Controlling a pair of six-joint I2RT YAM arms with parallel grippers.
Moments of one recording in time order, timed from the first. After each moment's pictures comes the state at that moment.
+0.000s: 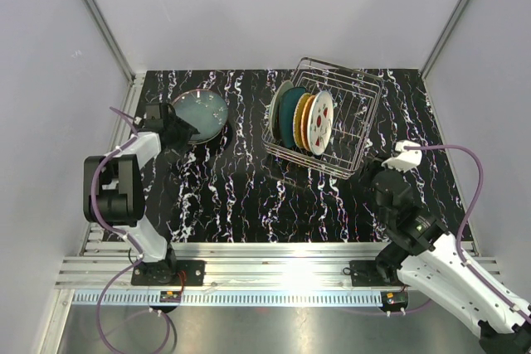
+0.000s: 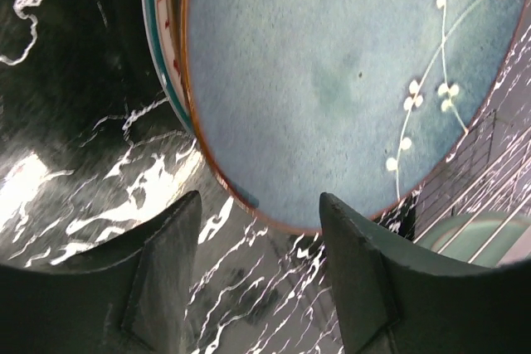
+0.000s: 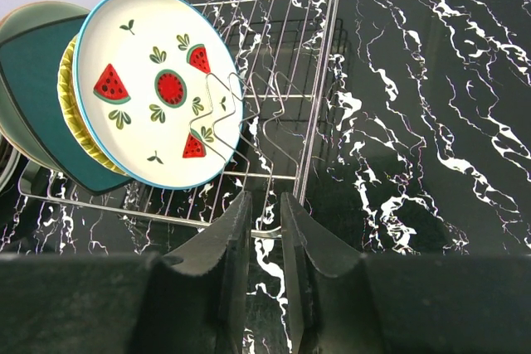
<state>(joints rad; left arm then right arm) 0.05 1.67 1.01 -0.21 0.14 -0.96 0.68 0.55 0.56 -0.30 0.77 0.50</state>
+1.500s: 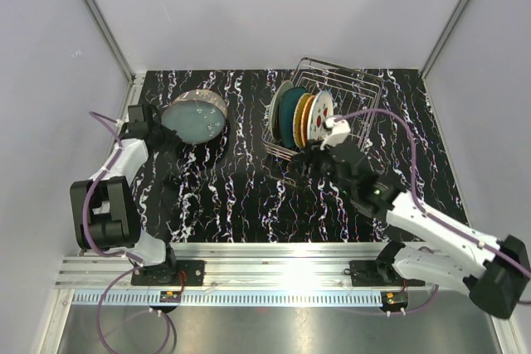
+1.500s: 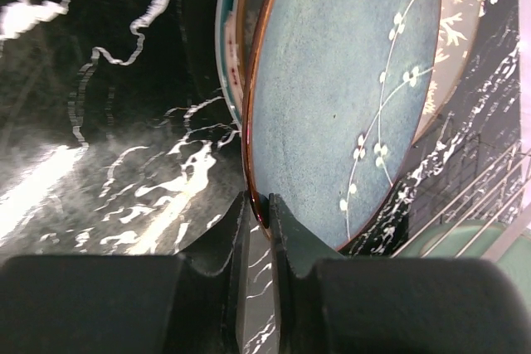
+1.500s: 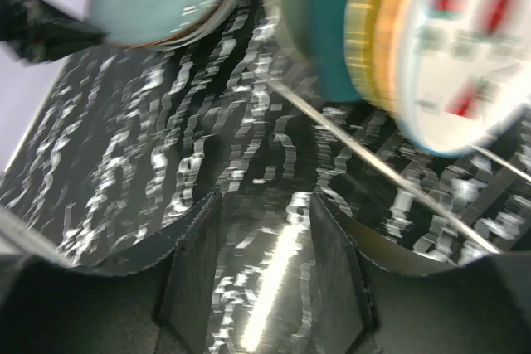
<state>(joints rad) 0.12 1.51 0.97 -0.30 0.10 -0.93 0.77 0.97 0.73 -0.09 0.21 0.48</state>
